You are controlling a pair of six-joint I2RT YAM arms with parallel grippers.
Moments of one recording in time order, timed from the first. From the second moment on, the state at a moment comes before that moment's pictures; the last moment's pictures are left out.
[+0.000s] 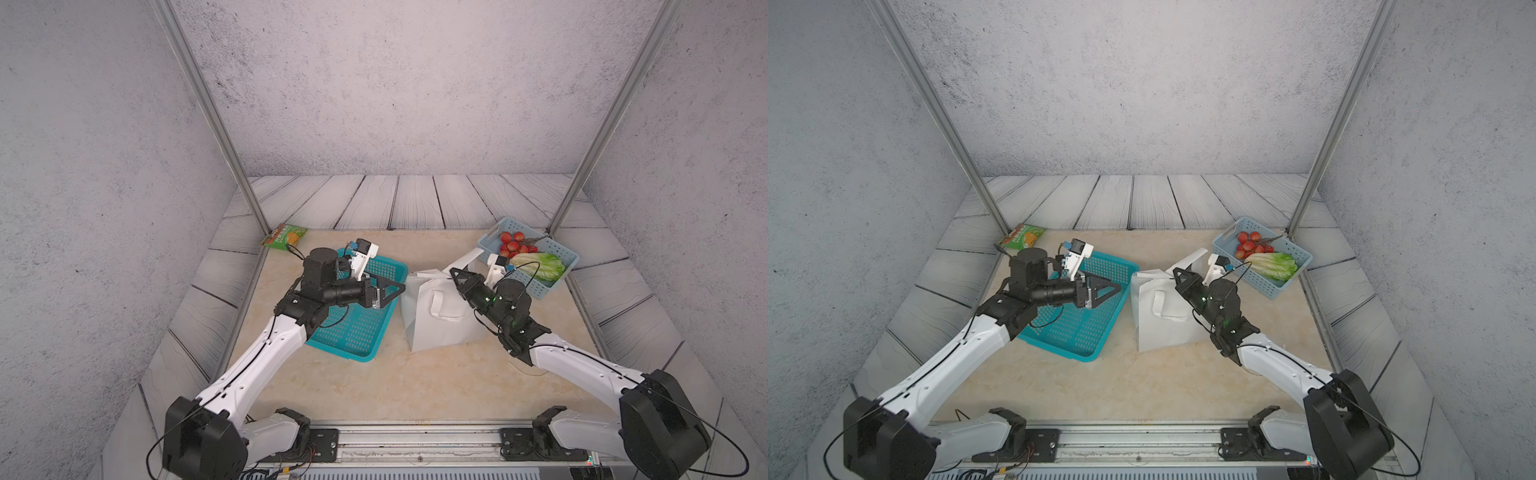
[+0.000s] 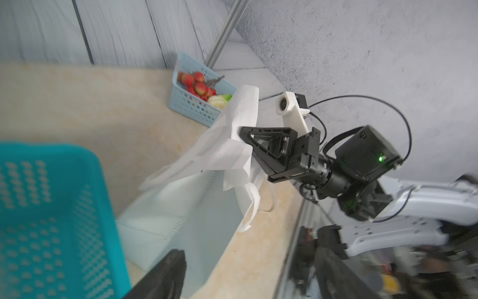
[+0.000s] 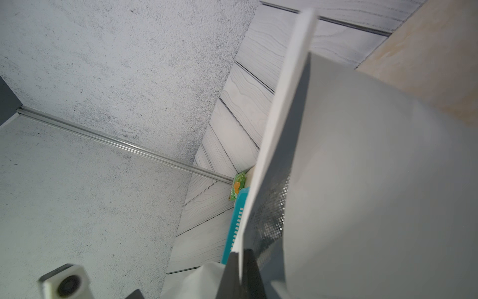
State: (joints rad) left arm -0.41 1.14 0.99 -0.19 0.76 -0.28; right arm 0.51 1.25 0.62 0.54 -0.07 1.12
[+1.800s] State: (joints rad) left arm -0.54 1.56 0.94 0.30 0.68 -0.01; right arm 0.50 1.24 0.62 0.50 -0.10 1.07
